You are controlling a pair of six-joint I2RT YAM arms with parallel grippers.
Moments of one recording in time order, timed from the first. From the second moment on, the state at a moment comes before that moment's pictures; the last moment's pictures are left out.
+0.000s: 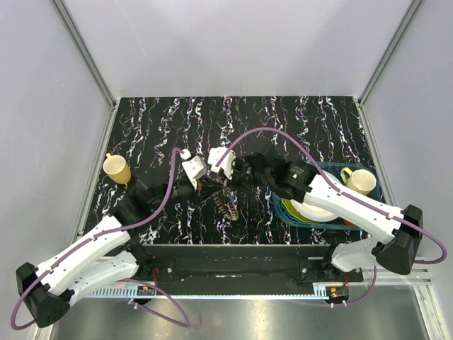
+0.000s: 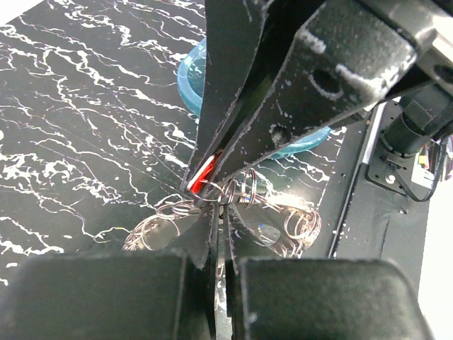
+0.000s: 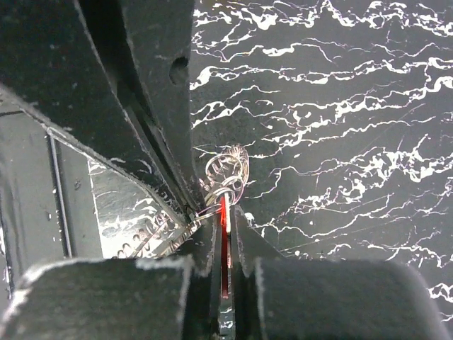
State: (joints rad) left arm -0.77 0.80 0.71 -0.10 0.36 -0.03; right arm 0.98 1.37 1.30 -0.47 -0.21 -0.37
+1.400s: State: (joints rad) left arm -0.78 0.65 0.63 0.08 0.36 -0.07; right arm 0.97 1.26 1.19 -0.28 -0.16 -0.28
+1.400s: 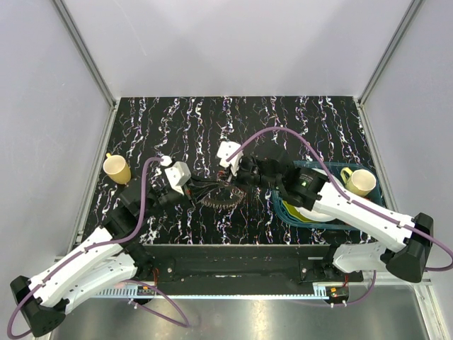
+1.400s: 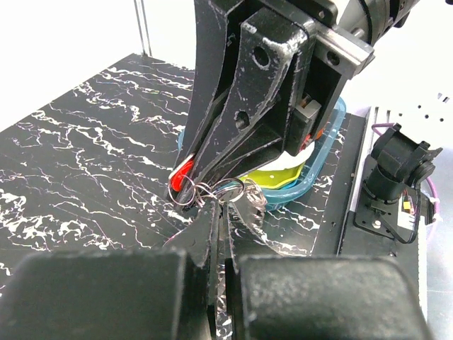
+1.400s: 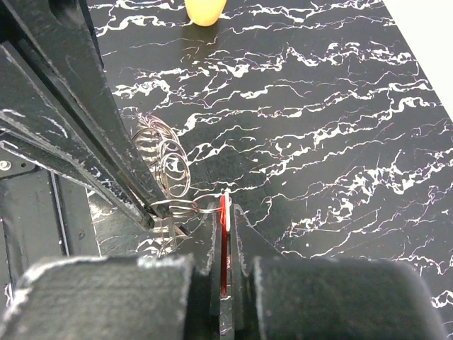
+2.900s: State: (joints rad) left arm -0.81 0.64 0.54 0.32 0.33 -0.27; right arm 0.94 1.03 0.97 -0.13 -0.25 -0.41
